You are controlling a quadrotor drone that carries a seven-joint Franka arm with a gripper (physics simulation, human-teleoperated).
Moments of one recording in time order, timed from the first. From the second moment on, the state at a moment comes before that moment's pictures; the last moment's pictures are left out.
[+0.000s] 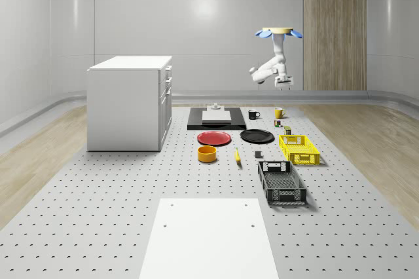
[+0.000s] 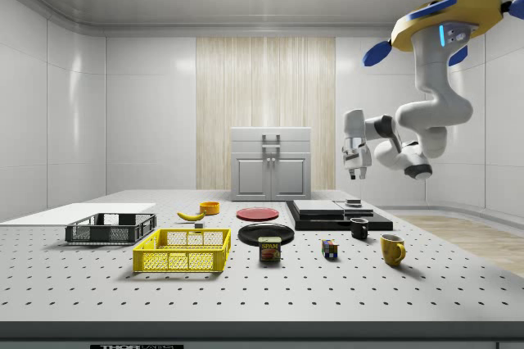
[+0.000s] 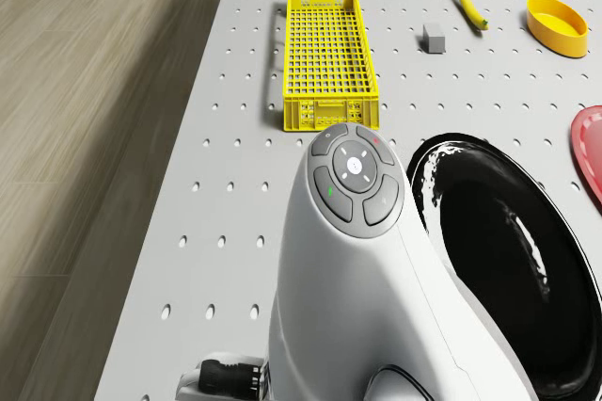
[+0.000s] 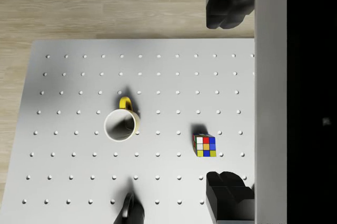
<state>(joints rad) -0.93 -1.01 1.20 -2.89 -1.97 1.18 1.50</state>
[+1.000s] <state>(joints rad) -1.06 -1.13 1.28 -2.89 -1.96 1.22 1.59</state>
